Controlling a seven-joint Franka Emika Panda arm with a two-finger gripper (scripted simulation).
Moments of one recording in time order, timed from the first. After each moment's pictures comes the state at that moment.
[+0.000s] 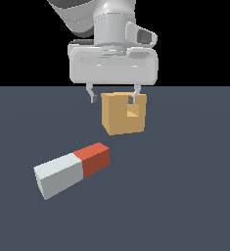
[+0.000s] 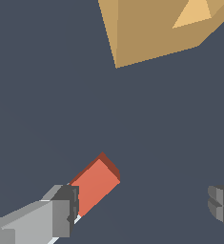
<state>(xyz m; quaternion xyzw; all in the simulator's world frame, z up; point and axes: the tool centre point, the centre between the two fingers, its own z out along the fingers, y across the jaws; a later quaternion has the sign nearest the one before) -0.003 0.022 0.161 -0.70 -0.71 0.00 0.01</state>
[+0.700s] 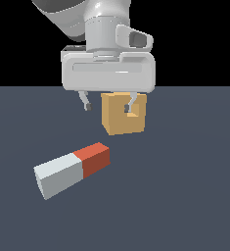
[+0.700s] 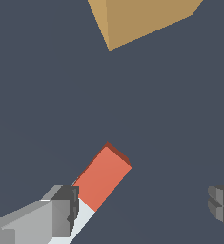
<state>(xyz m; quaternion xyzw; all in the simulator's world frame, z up) -0.016 -0.004 0.146 -0.75 -0.66 0.00 0.01</state>
